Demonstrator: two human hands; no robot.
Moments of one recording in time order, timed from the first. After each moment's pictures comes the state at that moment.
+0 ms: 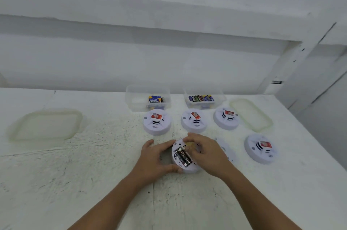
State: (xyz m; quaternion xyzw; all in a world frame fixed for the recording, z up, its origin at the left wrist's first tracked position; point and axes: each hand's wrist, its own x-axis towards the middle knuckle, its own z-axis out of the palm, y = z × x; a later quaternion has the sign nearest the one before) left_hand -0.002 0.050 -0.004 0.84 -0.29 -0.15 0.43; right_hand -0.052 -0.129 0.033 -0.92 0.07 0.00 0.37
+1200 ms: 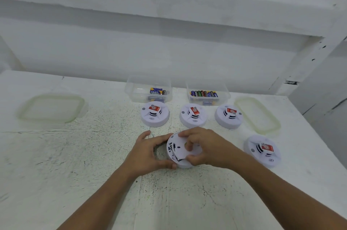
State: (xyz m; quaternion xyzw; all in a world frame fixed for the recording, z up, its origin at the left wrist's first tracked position) left_hand -0.008 0.038 -0.015 0.86 -0.26 -0.10 0.42; right_hand -0.043 -0.175 0.057 -0.96 -0.18 0.10 0.21
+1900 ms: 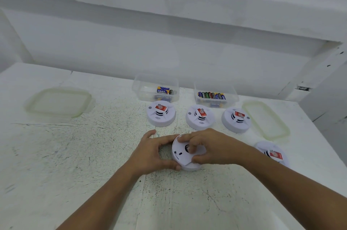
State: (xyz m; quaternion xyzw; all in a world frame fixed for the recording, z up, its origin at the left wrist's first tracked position) left_hand -0.003 0.041 -0.025 0.87 -0.25 -0.10 0.42; right_hand -0.022 -0.176 0.061 -0.93 -0.25 0.18 0.19
